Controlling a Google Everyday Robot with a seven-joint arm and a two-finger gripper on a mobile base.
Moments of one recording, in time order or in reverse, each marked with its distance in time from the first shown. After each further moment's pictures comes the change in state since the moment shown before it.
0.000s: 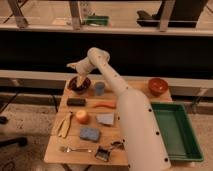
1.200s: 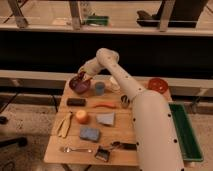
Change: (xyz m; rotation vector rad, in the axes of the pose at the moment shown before) arm 0.026 0.020 -0.032 0.022 0.046 0.027
